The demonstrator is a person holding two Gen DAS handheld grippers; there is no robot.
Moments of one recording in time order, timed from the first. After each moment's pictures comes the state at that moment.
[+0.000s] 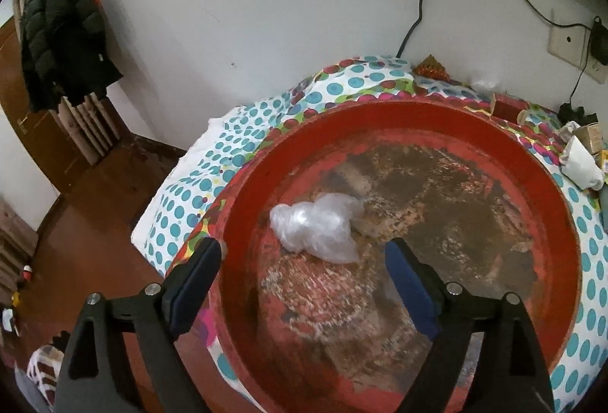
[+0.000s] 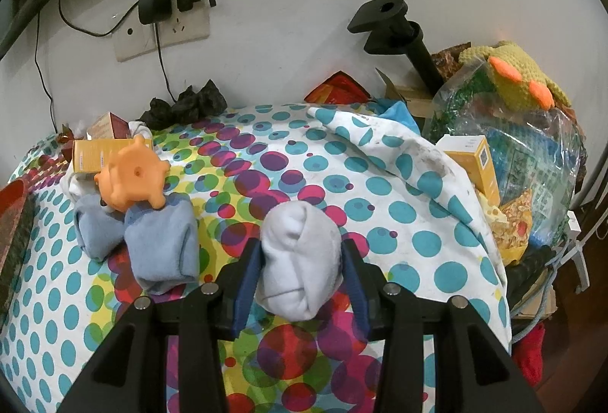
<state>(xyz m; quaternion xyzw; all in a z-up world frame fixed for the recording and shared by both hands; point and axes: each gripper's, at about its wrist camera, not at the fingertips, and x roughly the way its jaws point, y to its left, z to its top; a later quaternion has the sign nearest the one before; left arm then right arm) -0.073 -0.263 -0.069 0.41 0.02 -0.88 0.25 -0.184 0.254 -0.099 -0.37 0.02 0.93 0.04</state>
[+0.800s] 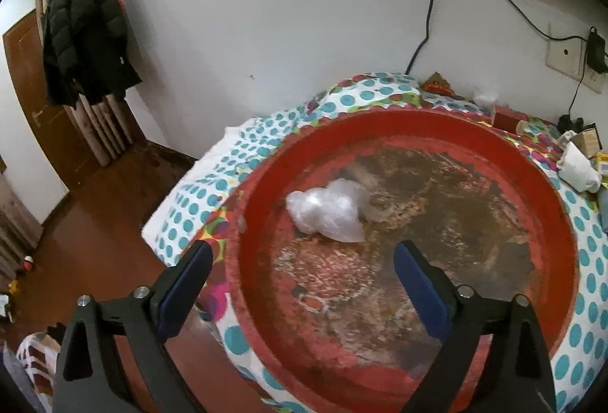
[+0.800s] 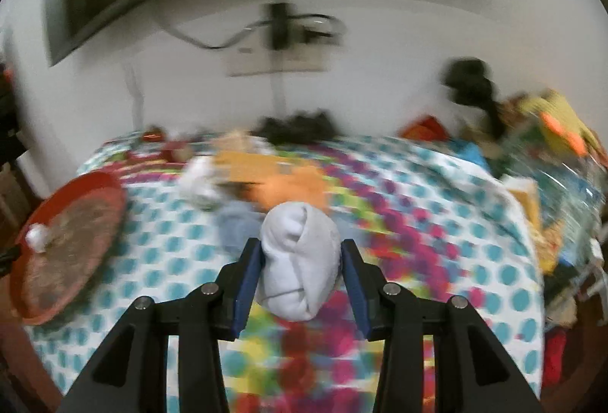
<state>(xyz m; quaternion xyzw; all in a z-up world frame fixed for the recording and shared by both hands) -0.042 -0.255 -0.069 0.36 0.02 -0.89 0.28 -0.137 0.152 -0.046 -0.33 0.00 0.94 -0.08</state>
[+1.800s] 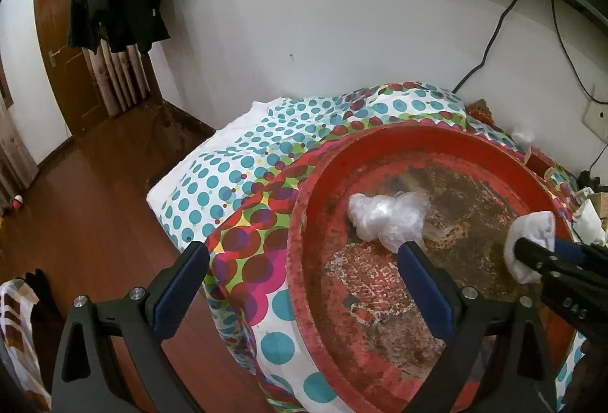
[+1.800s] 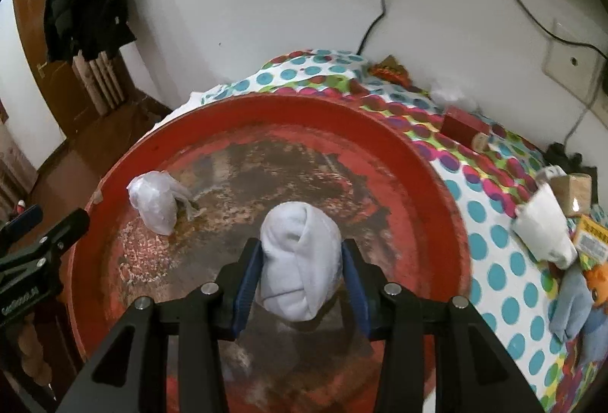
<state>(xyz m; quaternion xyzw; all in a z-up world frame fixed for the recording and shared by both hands) -0.025 -0.314 -0.070 0.36 0.12 -0.87 0.31 -0.167 -0.156 -0.082 -0.42 -0.11 0.85 -0.30</state>
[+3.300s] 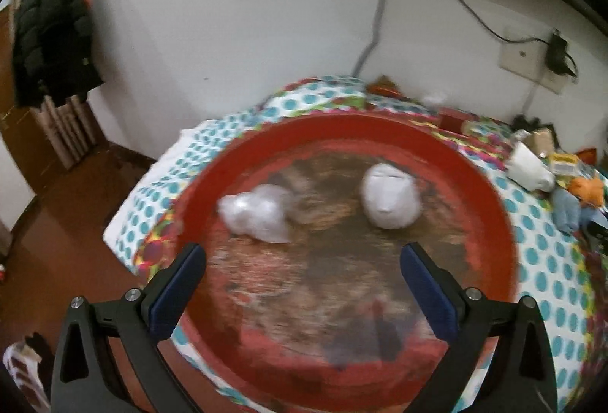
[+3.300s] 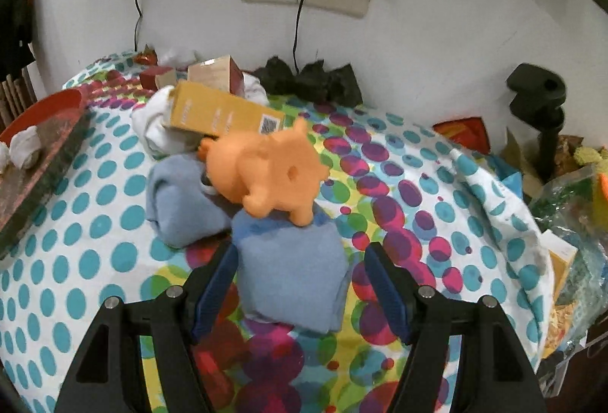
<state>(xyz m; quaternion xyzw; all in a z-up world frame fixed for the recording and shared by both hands) -0.058 -0.215 -0.055 0.37 0.04 -0.91 0.19 -0.218 0.163 -0.102 -0.40 -0.12 0.90 -0.12</state>
